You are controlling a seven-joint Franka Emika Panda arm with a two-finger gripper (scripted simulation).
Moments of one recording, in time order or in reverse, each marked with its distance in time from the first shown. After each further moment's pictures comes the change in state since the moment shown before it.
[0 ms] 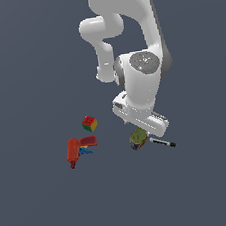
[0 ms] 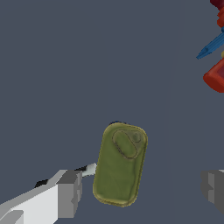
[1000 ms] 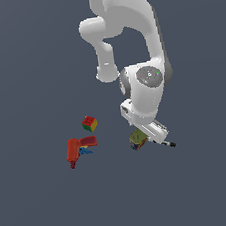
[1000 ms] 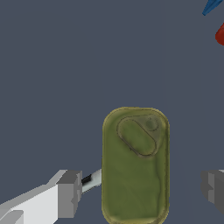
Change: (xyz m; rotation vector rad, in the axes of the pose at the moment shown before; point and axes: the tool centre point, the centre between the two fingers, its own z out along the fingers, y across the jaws) arm -0.018 -0.010 0.045 -0.006 -0.008 0.189
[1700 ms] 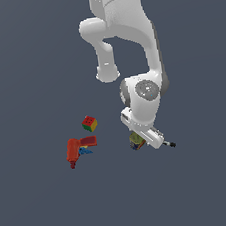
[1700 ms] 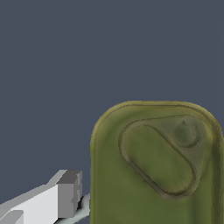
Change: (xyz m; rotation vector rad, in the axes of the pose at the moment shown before) arm -0.001 0.001 0.046 -0.001 0.000 0.004
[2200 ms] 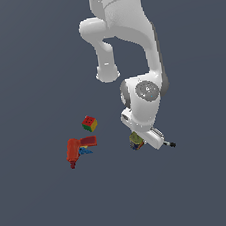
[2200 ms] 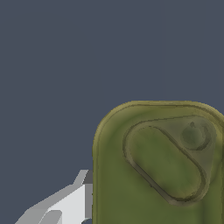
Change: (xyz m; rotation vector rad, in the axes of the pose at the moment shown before) arm 0.000 -0.001 0.003 0.002 0.001 0.000
